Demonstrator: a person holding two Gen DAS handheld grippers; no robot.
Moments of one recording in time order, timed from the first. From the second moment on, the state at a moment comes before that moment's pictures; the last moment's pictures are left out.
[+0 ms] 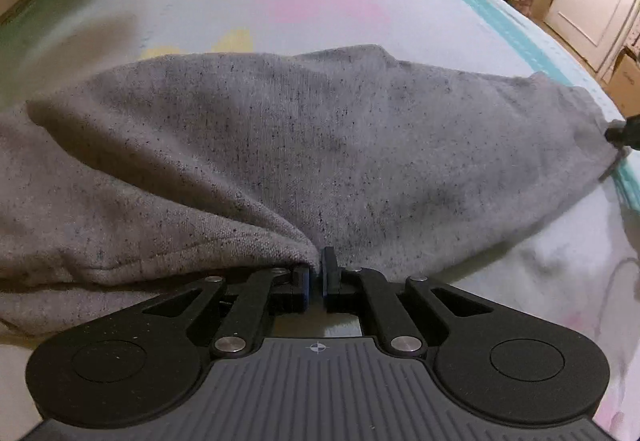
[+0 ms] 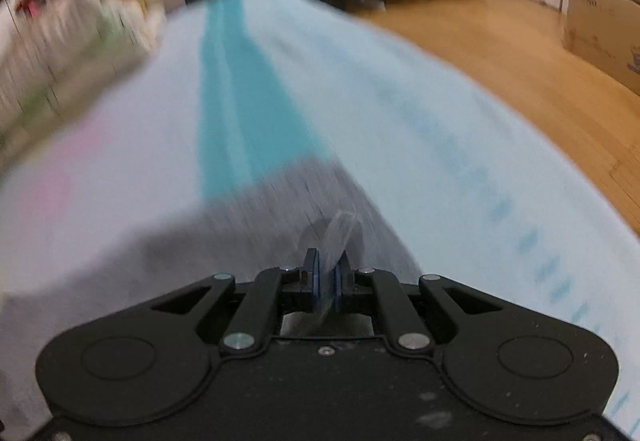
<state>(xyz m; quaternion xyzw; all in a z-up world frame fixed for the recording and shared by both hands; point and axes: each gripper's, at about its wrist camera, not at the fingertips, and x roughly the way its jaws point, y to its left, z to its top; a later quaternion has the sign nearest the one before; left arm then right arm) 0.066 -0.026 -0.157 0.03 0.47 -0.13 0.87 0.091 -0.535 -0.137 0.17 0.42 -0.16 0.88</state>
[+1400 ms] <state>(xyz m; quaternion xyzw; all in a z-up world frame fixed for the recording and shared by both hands) 0.065 -0.003 -0.147 -0.01 0.47 -0.16 0.87 0.099 -0.516 -0.130 0.07 0.42 -0.21 0.88</state>
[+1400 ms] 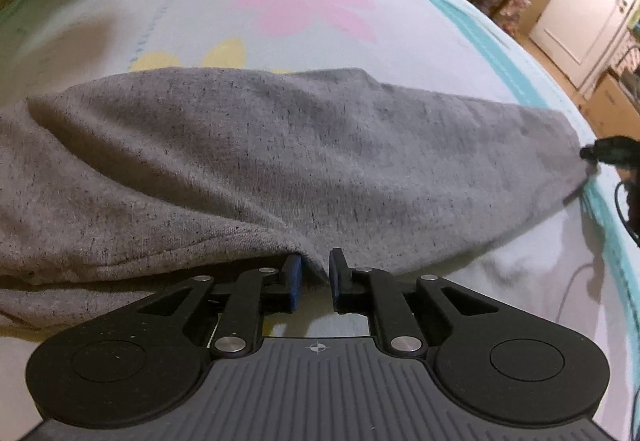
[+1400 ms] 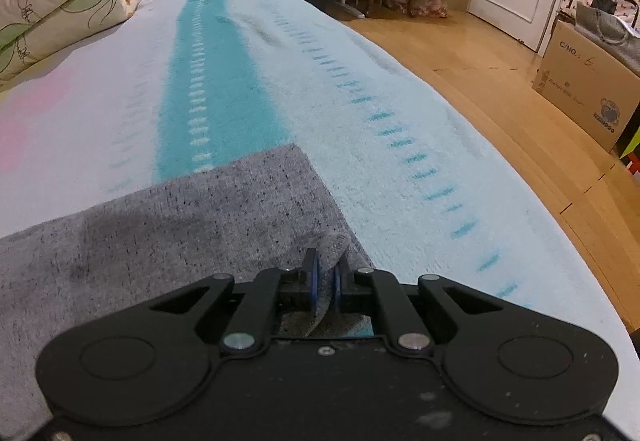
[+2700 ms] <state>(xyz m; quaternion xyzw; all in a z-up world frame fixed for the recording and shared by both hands) 0.059 0.010 -0.151 0.13 0.41 -0.14 0.89 0.096 -0.513 -0.109 0.06 0.39 -0.25 0.88</state>
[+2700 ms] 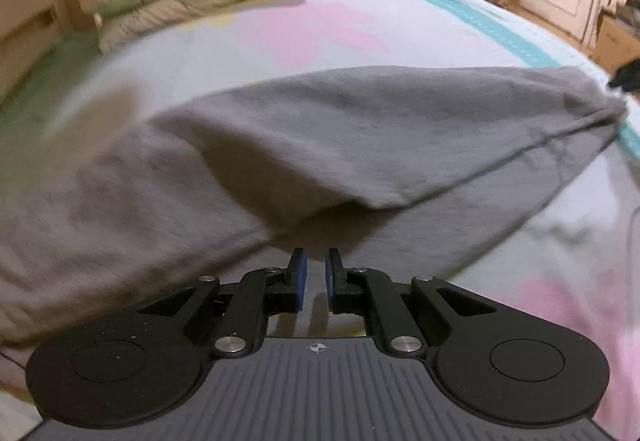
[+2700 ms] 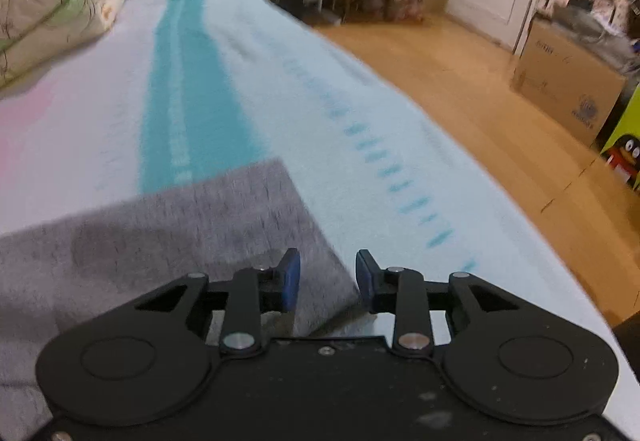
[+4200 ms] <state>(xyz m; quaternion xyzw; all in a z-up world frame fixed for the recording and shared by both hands) 0.067 0.052 -0.173 0.34 0.33 -0.15 0.87 0.139 -0.161 -0.107 -0.13 0.37 0.33 0.86</state>
